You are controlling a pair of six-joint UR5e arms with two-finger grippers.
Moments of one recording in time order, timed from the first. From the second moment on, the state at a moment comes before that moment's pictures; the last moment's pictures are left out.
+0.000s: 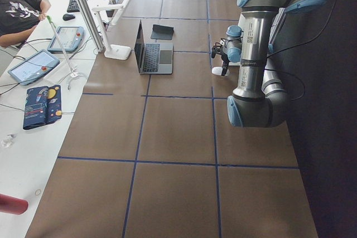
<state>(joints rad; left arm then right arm) -0.03 -1.74 -2.13 -1.69 -1.55 -1.38 1.54 -1.86 1.89 -1.63 2.31 -0.21</state>
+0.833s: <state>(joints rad) -0.27 -1.95 -2.16 -1.48 -1.65 -1.22 1.54 -1.86 1.88 -1.63 2.31 -0.21</state>
